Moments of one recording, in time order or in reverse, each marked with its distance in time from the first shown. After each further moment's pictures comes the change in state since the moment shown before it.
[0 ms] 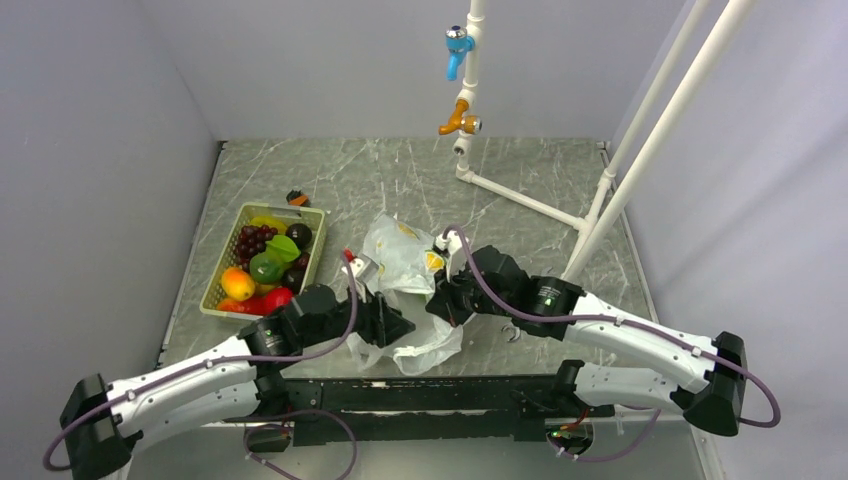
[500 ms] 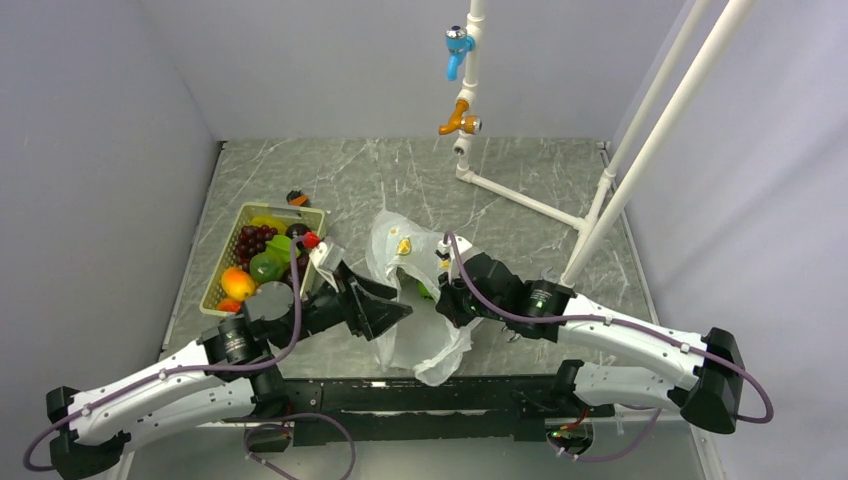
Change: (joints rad) left arm -0.145 -0.107 0.182 -0.078 -0.153 -0.021; right arm 0.000 0.026 -0.087 -0.010 0.122 0.017
